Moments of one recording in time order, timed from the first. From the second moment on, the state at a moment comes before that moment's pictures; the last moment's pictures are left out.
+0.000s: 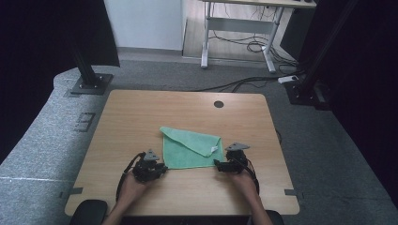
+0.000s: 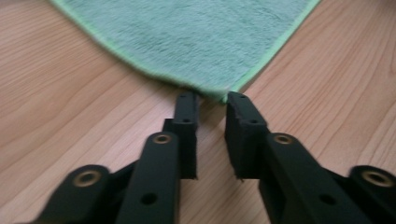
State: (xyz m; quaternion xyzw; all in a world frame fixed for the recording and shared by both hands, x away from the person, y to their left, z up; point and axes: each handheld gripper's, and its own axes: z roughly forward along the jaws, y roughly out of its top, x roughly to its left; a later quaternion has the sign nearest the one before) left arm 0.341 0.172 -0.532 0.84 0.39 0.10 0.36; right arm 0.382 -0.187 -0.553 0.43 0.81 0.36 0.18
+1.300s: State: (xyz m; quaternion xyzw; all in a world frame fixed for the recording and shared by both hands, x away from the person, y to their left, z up) left arm 0.358 0.165 -0.548 0.83 0.41 0.16 0.34; right arm 0.385 -0.151 -0.519 0.36 0.84 0.36 0.16
